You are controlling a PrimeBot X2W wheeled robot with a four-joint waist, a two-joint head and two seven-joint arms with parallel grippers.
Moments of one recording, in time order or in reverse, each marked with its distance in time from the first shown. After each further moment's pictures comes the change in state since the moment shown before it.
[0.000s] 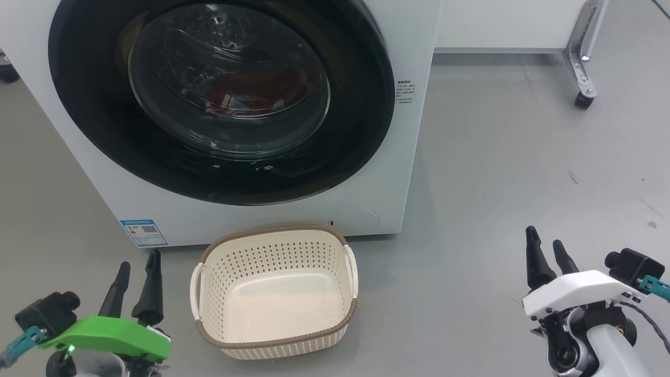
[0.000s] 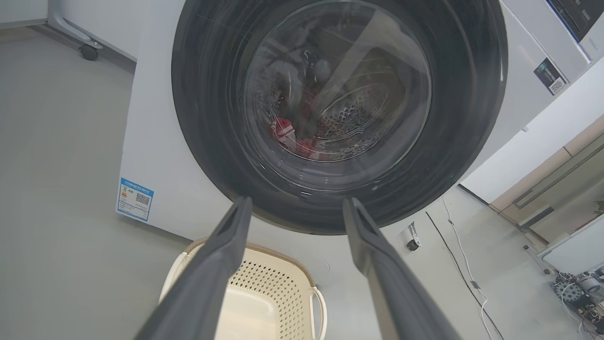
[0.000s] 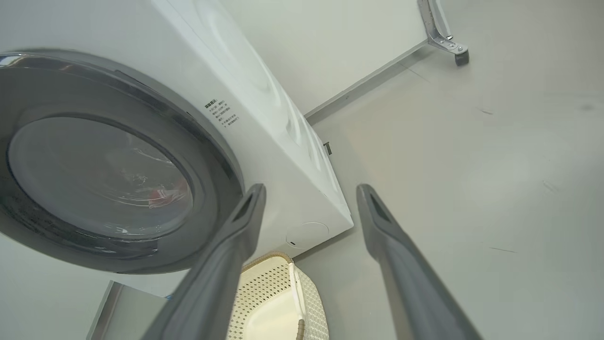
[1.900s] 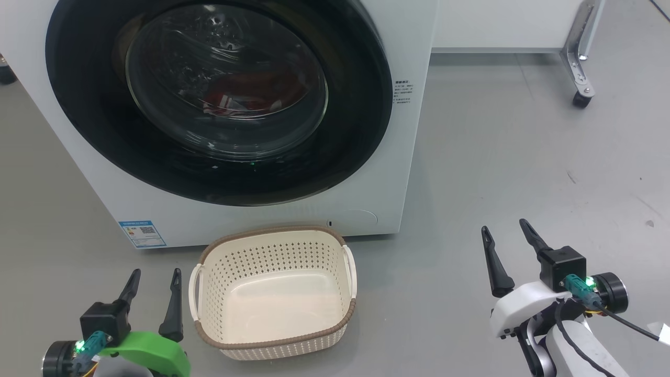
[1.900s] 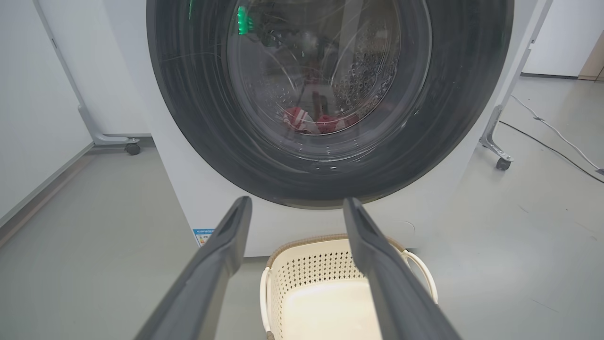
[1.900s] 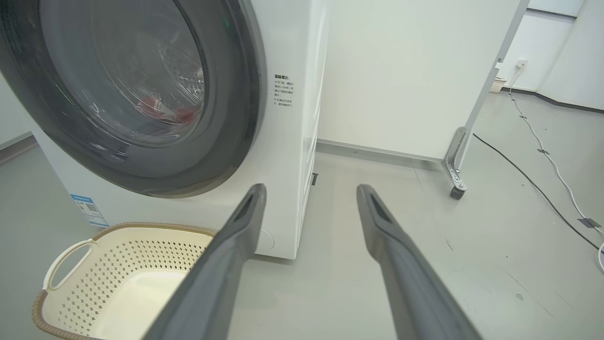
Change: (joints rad) left arm -0.034 -0.033 -0.030 0.177 0.557 0.104 -0.133; right arm -0.057 0.014 0.088 0.093 -0.661 -0.106 -0.129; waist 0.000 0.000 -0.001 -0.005
